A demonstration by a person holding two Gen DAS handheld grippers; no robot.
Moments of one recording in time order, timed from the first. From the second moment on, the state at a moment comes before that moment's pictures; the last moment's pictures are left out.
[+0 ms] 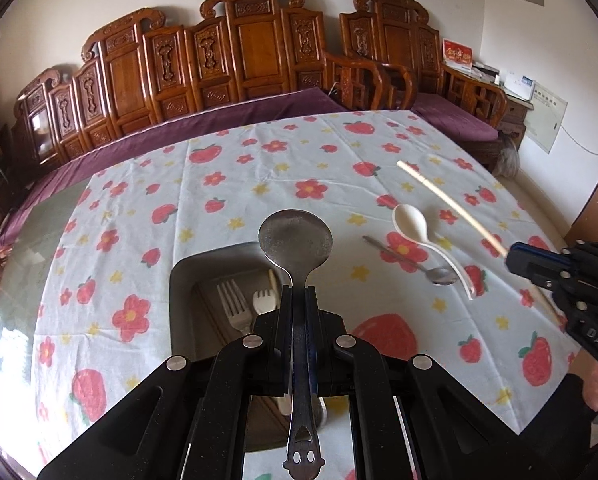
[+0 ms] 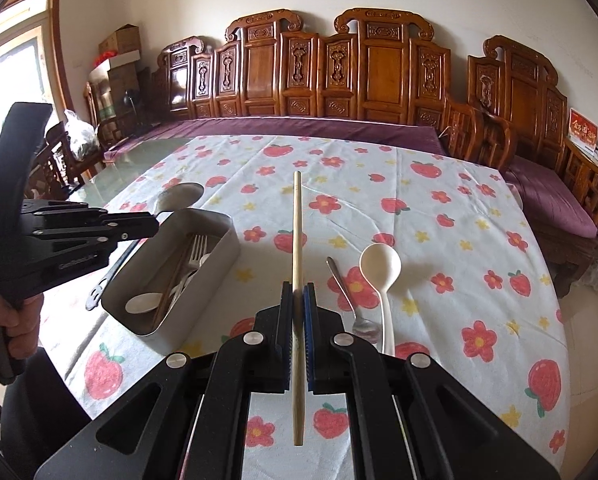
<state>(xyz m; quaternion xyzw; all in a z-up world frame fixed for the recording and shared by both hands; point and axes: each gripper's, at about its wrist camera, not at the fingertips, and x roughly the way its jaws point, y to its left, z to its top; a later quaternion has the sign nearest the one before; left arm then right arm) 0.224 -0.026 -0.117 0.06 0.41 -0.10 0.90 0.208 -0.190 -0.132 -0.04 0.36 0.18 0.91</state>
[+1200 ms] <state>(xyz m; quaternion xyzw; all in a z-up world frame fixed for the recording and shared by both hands) 0.275 0.045 -0.205 0.02 0.50 -0.05 0.87 0.213 -0.134 -0.162 -0.06 0.39 0.22 0.89</state>
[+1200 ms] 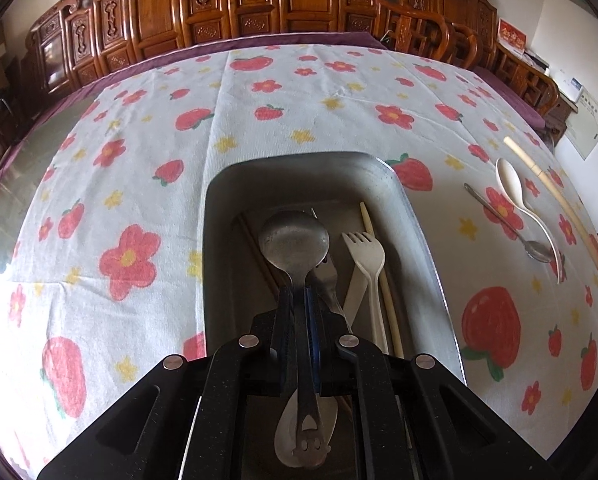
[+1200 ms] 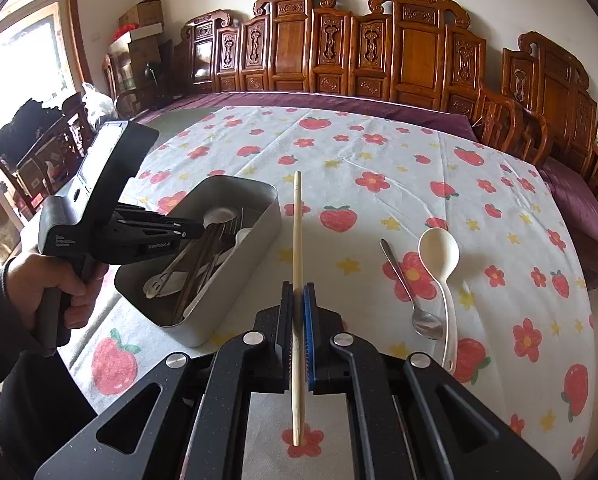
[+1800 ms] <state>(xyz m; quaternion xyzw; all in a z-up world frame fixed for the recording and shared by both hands) 0.192 0.088 -0.117 0.04 0.41 -0.06 0.91 0.203 -0.074 -0.157 -0.06 0.39 0.24 0.89</state>
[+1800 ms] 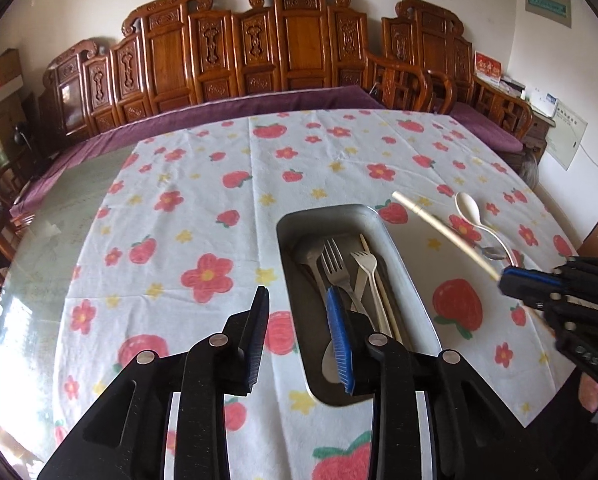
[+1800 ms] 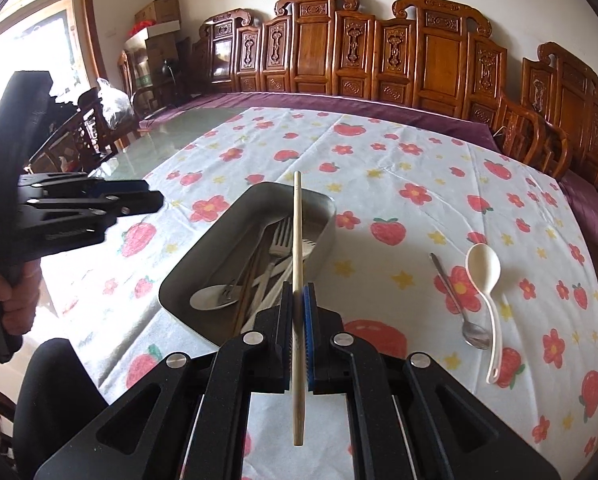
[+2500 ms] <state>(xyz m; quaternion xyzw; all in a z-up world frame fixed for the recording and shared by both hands) 0.152 0.144 -0.084 -0.01 0.36 -0.05 0.93 0.263 -0.002 -0.211 -0.01 0.47 0.24 0.85</state>
